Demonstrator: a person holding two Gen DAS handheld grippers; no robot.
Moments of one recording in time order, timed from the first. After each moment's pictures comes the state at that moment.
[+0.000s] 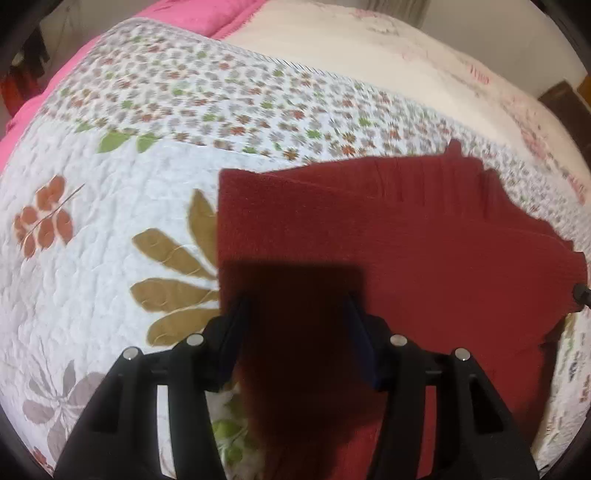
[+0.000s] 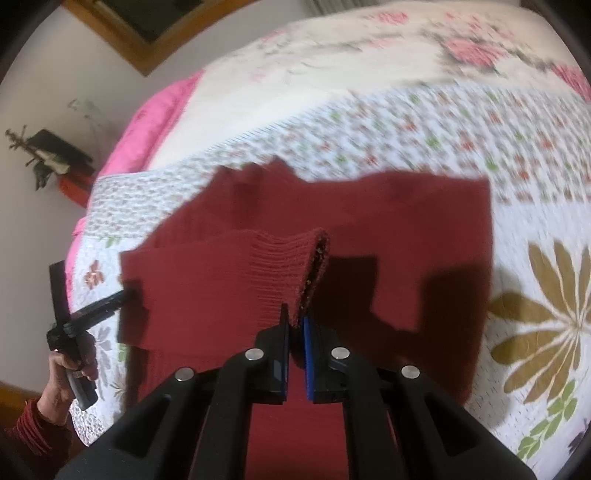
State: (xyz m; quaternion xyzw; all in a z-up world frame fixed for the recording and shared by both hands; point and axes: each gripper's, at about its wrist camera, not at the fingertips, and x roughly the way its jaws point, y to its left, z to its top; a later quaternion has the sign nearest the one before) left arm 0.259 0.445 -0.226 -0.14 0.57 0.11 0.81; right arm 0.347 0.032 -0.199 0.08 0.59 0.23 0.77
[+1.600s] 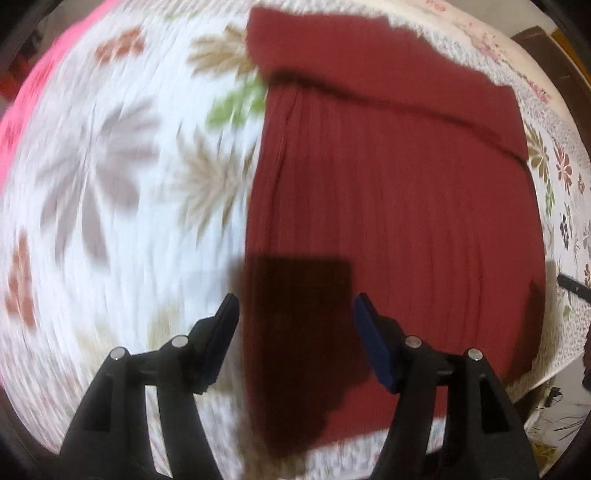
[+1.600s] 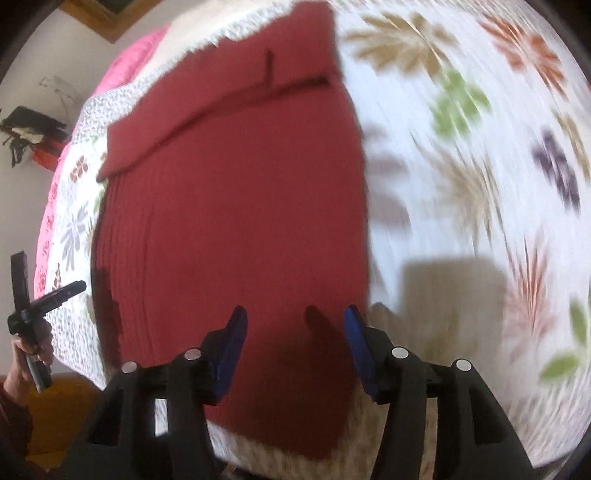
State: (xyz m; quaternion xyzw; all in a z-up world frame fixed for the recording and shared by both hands) left arm -0.009 0.364 -0.212 -0.15 0.65 0.06 0.74; right arm 0.082 -0.089 -0.213 0.06 0.67 0.17 0.72
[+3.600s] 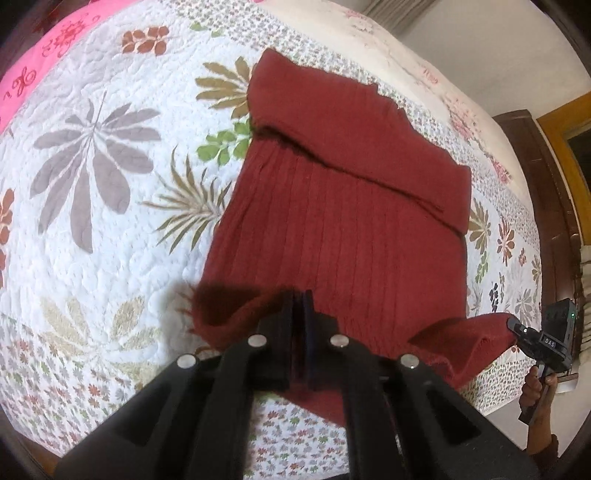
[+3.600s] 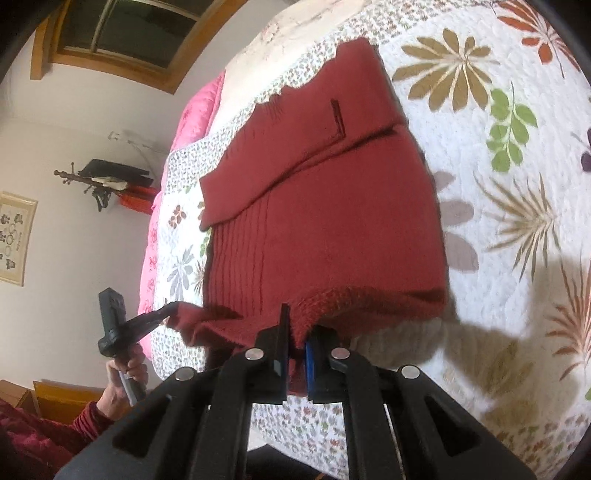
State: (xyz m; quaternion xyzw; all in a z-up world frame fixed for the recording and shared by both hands) left arm -0.007 0.402 -0.169 -0.29 0.56 0.03 0.77; right arm 0.119 -0.094 -0.164 0.24 0.61 0.30 0.69
